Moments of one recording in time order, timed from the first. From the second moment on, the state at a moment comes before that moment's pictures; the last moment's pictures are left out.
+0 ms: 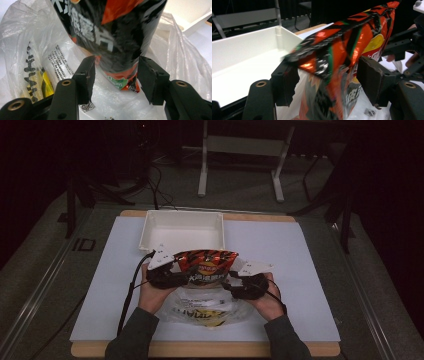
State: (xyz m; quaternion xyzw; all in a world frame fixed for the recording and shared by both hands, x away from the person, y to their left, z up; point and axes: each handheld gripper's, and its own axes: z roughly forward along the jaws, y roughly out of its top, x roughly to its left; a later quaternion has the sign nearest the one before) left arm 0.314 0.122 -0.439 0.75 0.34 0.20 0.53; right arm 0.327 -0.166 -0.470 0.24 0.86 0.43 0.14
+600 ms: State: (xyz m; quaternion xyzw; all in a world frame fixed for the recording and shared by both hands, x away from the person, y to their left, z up) left arm 0.322 0.116 -0.437 0.76 0.35 0.19 0.51; right arm 0.306 -0.177 -0.491 0.24 0.87 0.41 0.15
